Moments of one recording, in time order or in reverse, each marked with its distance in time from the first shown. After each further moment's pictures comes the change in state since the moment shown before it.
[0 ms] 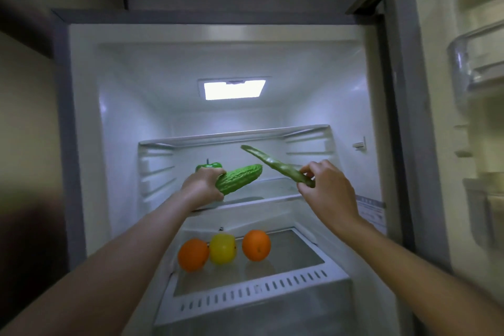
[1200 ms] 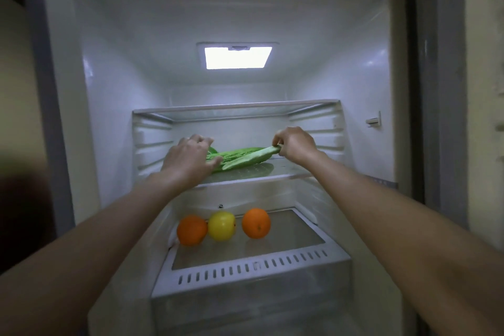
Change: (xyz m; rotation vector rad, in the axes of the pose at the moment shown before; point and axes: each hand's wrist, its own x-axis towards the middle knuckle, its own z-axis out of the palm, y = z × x) left_hand -0.026 0.000 -0.013 0.168 0.164 -0.008; right_hand 0.105 0.007 0.082 -0.207 -0.381 -0.078
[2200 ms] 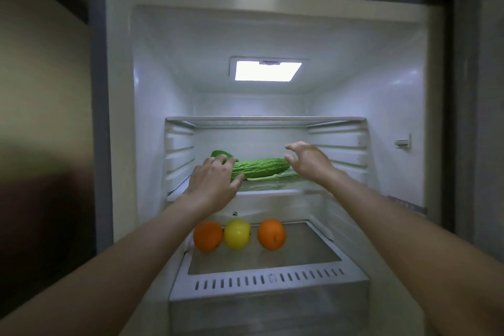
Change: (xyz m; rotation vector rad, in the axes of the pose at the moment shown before) left_hand -0.024 0.000 0.011 -0.014 -0.004 -0.033; right_hand -0.004 -0.018 0.004 0.034 -0.013 -0.084
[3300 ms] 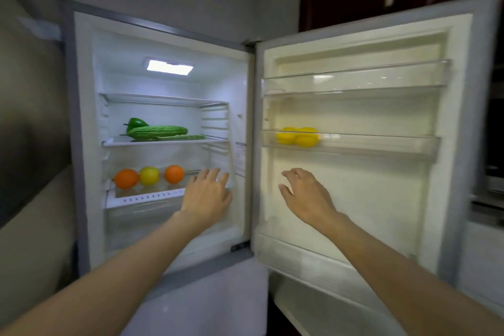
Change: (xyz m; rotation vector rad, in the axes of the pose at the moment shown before) left_hand -0.286 0.177 -0.136 -0.255 -0.018 0.326; right_hand -0.467 -0.059 -0.211 -0.329 0.058 0.308
